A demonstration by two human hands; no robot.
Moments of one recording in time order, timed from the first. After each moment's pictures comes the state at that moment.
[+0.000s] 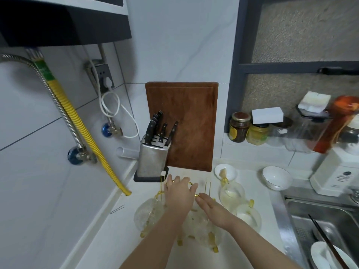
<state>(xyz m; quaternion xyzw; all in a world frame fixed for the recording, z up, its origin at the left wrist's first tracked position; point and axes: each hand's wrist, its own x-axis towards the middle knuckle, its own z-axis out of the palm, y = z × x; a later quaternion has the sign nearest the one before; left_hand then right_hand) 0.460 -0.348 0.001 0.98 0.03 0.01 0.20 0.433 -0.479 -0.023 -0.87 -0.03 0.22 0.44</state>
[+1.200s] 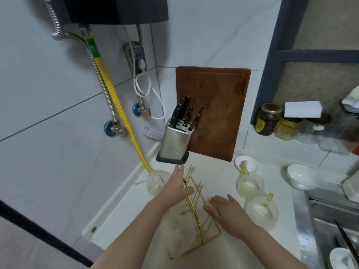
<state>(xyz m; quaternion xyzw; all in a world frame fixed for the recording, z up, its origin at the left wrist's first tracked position) 0.407 -0.278 0.005 0.93 0.01 -0.09 0.37 0.388 -0.476 -0.030 -0.96 -0.23 0.14 0.11</state>
